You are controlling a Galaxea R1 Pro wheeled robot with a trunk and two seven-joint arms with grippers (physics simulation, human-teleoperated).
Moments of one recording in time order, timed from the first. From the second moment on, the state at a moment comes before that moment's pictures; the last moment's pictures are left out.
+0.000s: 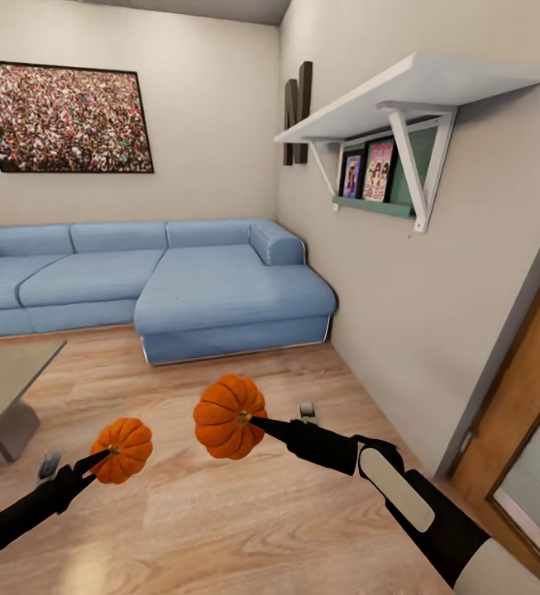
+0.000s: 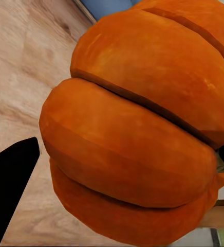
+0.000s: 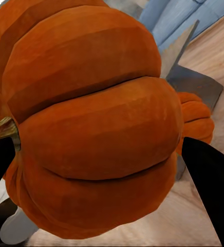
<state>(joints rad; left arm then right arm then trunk) -0.52 0.50 -0.04 -0.35 0.98 0.45 -0.90 -0.55 -0.19 0.61 -1.18 -1.23 0.55 0.62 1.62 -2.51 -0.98</state>
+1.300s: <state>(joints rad) -0.52 0.50 -0.04 -0.35 0.97 0.45 -0.90 -0.55 -0.19 0.61 -1.18 -1.24 0.55 0.62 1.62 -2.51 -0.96</state>
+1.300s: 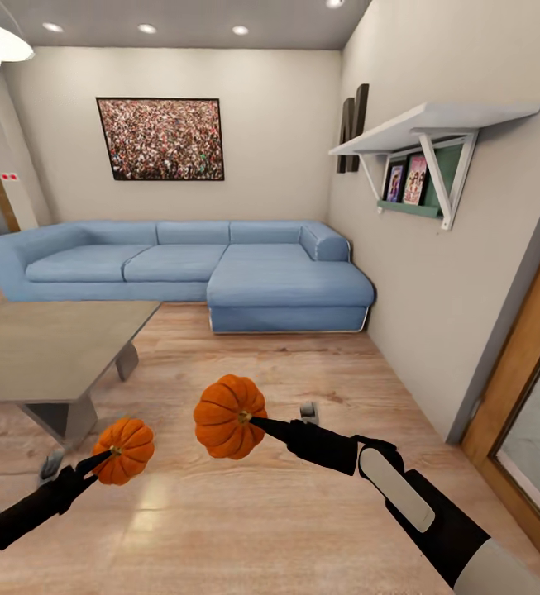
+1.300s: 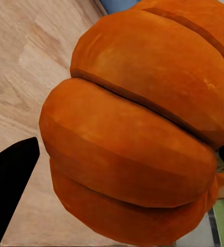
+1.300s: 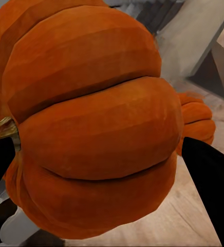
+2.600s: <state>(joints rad) -0.52 0.50 -0.04 -0.35 0.98 0.45 -0.89 -0.55 -0.19 0.61 -1.18 -1.24 0.55 0.60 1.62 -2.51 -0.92</state>
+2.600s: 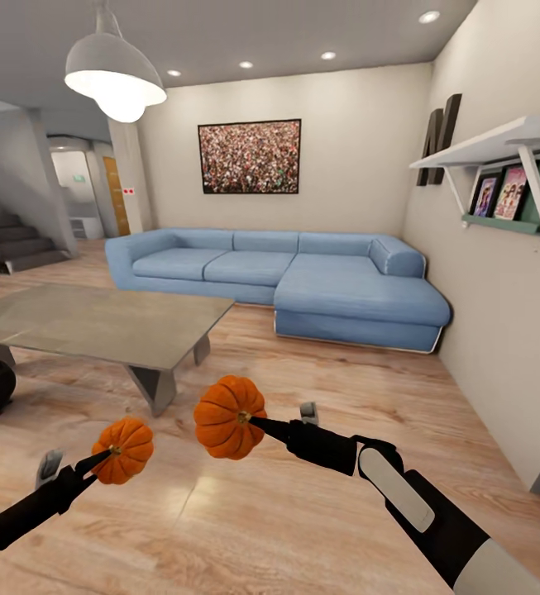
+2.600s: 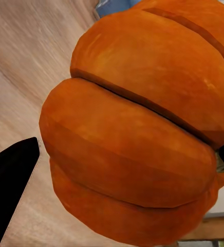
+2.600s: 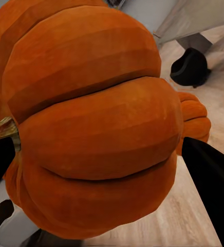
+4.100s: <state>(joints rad) -0.52 0.50 -0.04 -0.35 0.97 0.45 -0.89 -0.55 -0.19 0.61 -1.18 -1.24 0.48 0.60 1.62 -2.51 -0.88</state>
